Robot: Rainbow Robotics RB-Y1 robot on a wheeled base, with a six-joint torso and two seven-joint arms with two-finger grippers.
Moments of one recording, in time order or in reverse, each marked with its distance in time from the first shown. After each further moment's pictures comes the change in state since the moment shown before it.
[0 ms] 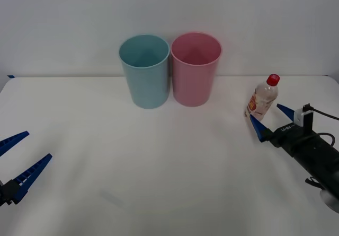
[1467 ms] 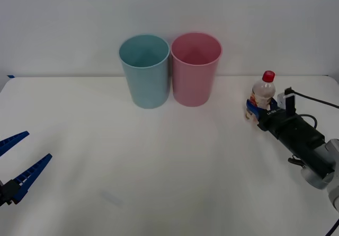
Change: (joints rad) right arm -0.210 0.022 0.027 0.222 -0.009 0.063 0.090; left arm 0.000 0.000 0.000 0.000 0.000 0.000 0.000
